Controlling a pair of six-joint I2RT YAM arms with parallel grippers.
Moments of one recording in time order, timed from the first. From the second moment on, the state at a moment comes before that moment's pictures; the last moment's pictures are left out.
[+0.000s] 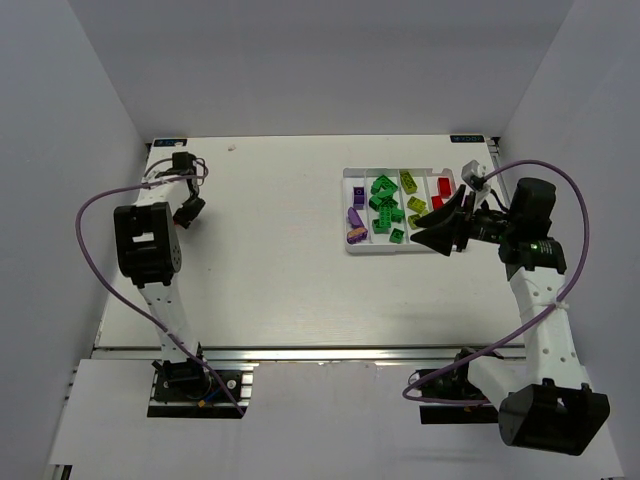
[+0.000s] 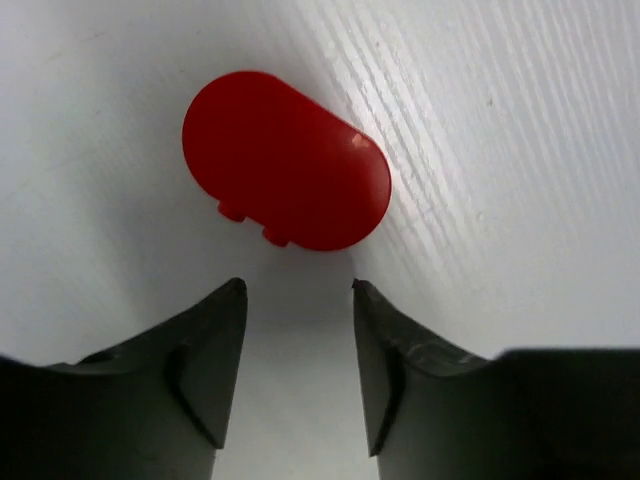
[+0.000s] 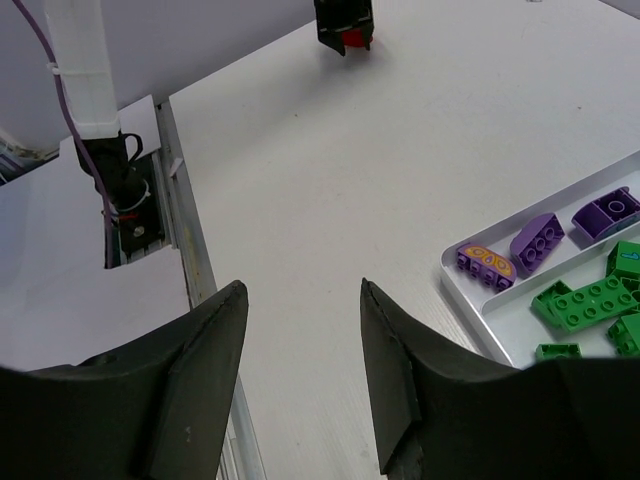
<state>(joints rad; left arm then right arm) 0.10 2.11 1.55 -0.63 -0.45 -0.91 -0.09 0.99 0.98 -0.42 -1.33 -0.18</state>
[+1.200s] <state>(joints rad) 0.20 2.15 1.62 -0.51 -0.38 -0.84 -0.16 0.97 0.97 -0.40 -1.44 -0.14</state>
